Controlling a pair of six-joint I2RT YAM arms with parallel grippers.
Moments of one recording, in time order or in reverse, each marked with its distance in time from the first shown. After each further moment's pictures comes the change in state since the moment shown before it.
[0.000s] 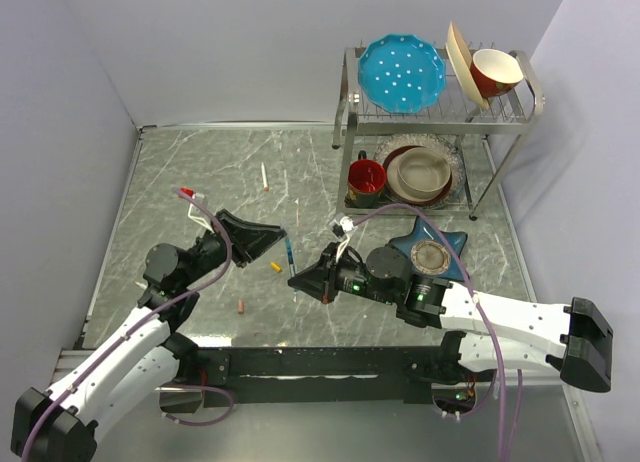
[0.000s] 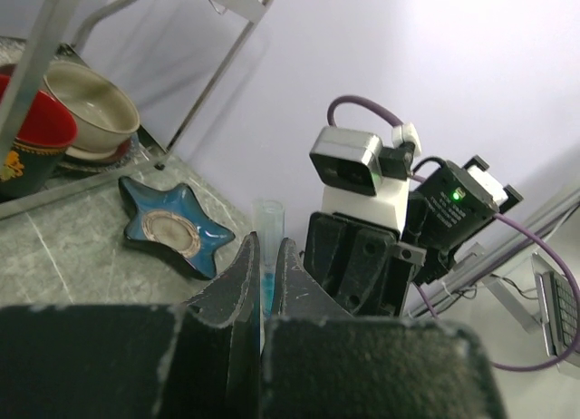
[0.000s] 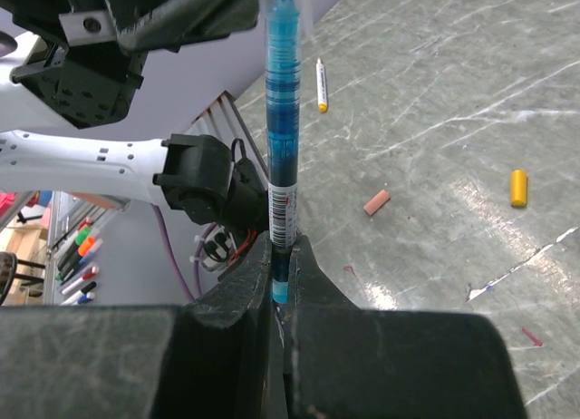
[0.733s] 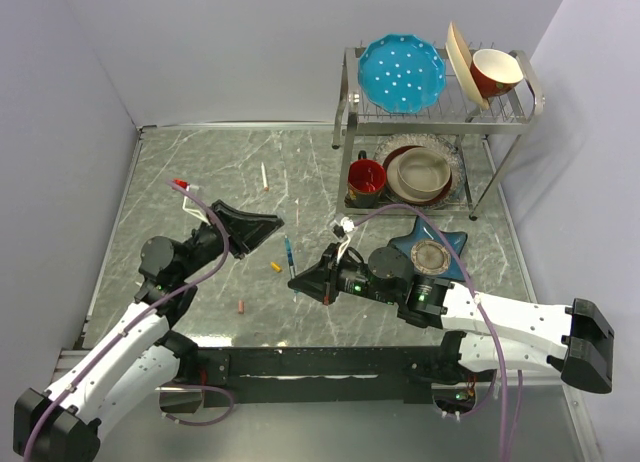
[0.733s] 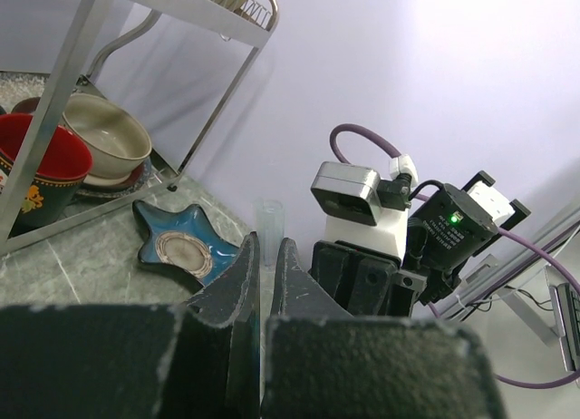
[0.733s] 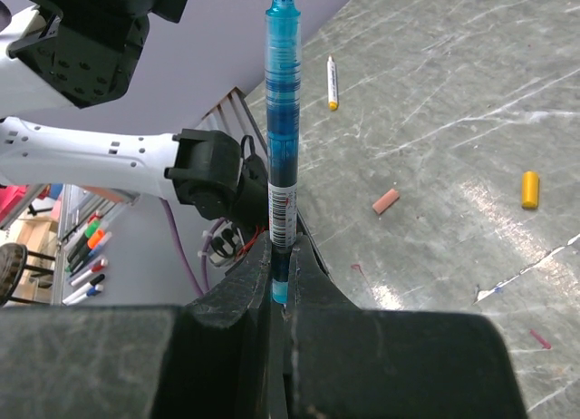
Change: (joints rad) left arm 0.030 0.022 0.065 -0.016 0.002 0.027; right arm -0.002 -0.009 -0.005 0.006 -0.029 0.002
